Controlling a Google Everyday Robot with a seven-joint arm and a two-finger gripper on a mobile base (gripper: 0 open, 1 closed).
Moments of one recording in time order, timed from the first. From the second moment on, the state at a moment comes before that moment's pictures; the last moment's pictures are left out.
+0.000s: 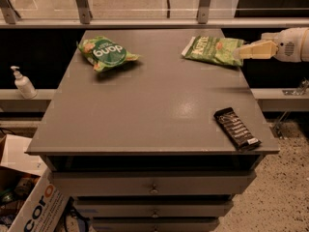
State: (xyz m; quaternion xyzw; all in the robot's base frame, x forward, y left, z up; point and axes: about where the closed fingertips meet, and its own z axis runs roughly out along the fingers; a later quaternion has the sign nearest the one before) arm 0.706 -0.304 0.903 -0.27 0.77 0.24 0.52
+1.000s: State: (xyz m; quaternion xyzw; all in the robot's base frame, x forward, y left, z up) arm 0.734 -0.287 0.856 -0.24 0.83 0.19 0.46
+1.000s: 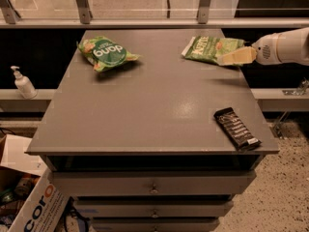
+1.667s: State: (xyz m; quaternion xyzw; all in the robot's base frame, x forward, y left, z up) arm 0.741 -0.283 0.835 -0.22 0.85 0.19 0.45
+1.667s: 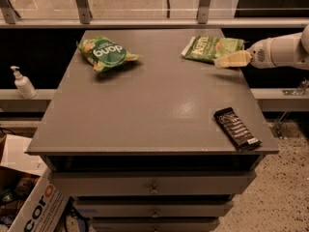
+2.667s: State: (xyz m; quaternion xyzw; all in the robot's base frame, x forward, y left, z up) arm 0.737 -0.294 0.844 -0.22 0.84 0.19 0.46
